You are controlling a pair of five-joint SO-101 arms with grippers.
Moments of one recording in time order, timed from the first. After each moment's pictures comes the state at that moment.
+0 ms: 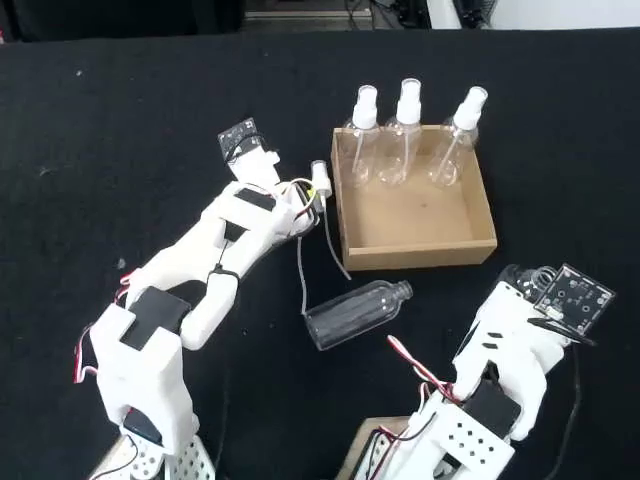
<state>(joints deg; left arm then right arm) 18.5 16.0 18.2 34.1 44.8 38.3 -103.0 96.5 43.4 0.9</state>
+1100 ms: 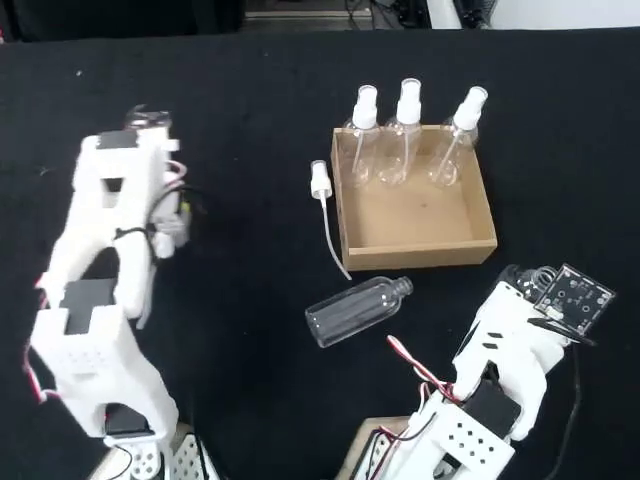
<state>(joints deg) -11.1 16.2 0.2 79.7 -3.8 38.3 -103.0 96.5 43.4 0.9</state>
